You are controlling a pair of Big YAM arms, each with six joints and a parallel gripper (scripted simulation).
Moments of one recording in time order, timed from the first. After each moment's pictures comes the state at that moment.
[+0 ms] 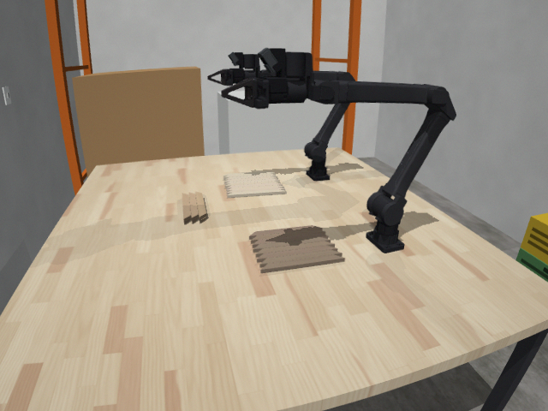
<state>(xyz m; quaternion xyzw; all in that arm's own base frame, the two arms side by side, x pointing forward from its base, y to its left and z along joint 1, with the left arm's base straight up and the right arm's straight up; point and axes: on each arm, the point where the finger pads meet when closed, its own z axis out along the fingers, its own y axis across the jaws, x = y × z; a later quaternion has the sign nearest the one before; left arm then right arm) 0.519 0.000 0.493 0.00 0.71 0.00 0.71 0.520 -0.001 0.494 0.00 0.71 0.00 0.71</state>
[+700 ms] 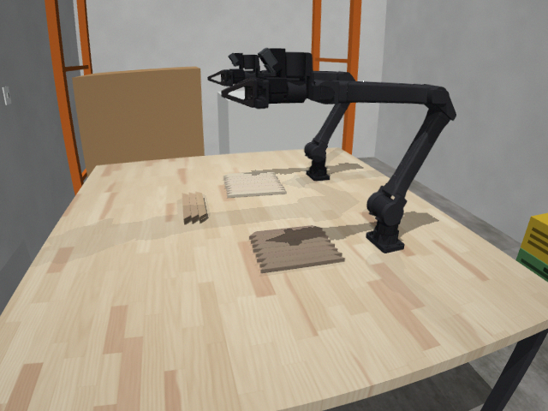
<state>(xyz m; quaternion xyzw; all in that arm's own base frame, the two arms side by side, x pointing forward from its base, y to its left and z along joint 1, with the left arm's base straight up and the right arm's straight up) 0.519 0.000 0.493 0.00 0.71 0.00 0.71 0.520 -0.001 0.491 0.00 0.71 0.00 0.71</state>
